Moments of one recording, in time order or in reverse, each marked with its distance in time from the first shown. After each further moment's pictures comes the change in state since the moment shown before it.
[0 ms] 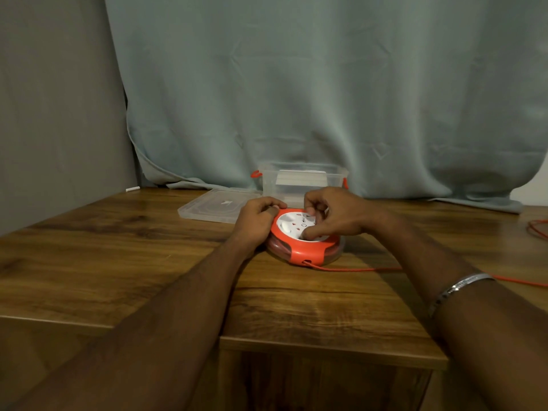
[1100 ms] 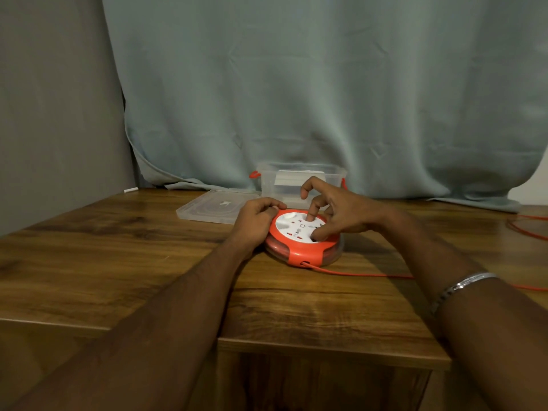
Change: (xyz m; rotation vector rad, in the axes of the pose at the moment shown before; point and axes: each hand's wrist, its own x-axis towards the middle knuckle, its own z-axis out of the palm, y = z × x) left_hand -0.002 0.002 0.000 -0.013 -0.017 -0.018; right_hand -0.005 0.009 -0.010 0.200 -0.116 0.019
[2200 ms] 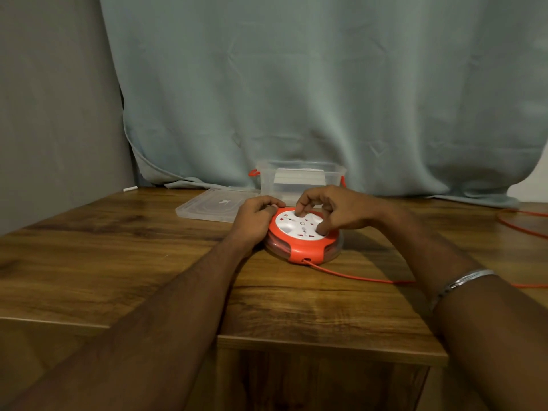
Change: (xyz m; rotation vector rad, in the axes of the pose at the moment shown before) left_hand -0.002 0.002 0.000 0.010 -0.001 -0.001; right_hand 0.002 -0.004 -0.001 -0.056 -0.015 -0.033
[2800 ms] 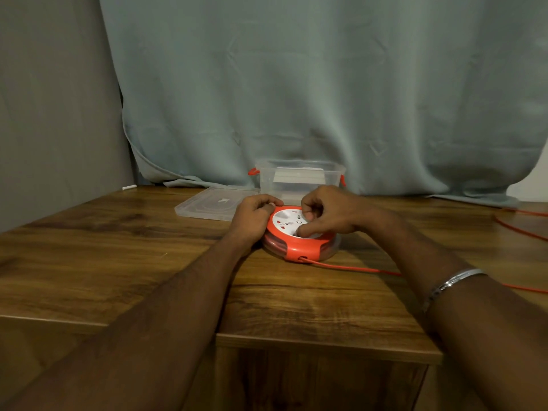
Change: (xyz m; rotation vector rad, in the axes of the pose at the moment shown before) left_hand 0.001 0.000 0.000 -0.003 0.028 -0.005; right_hand 0.007 -0.001 0.015 -0.163 0.112 0.024
